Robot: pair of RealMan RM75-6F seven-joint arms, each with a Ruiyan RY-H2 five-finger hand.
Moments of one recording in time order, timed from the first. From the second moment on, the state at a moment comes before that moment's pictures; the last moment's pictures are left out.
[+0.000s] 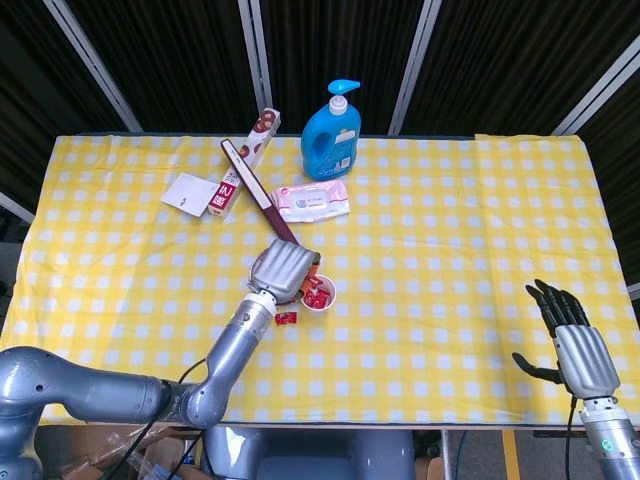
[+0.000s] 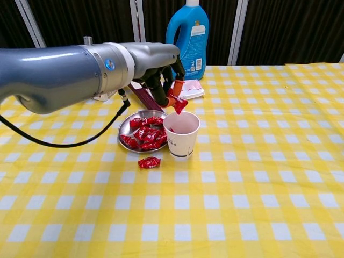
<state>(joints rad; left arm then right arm) -1.15 -1.67 -0.31 -1.69 0.52 1.13 0.88 0.13 -1.08 0.04 -1.65 -1.53 1.39 0.20</state>
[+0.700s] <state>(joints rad) -1.15 -1.67 -0.28 -1.66 0.49 1.16 0.88 0.13 -1.07 0.04 -1.65 -1.53 1.40 0.21</state>
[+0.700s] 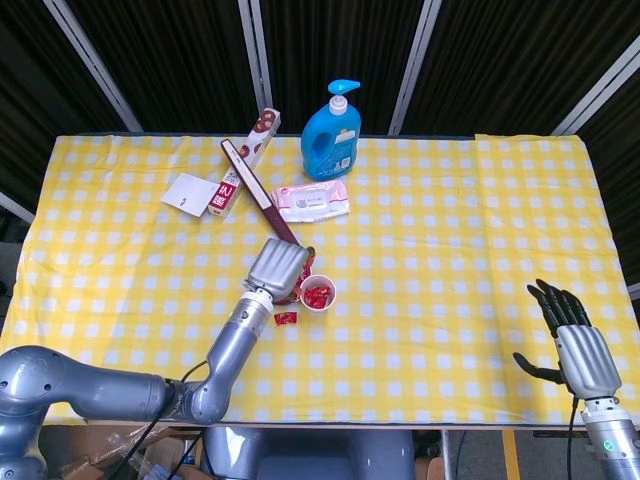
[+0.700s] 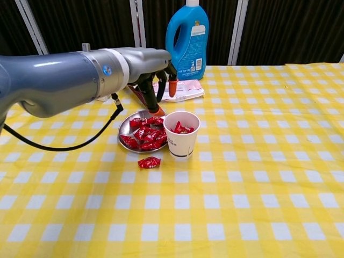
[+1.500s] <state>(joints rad) -1.15 -1.70 -0.20 -1.45 0.34 1.07 0.97 0.14 -1.07 0.04 -1.66 -1.52 1.38 0.21</state>
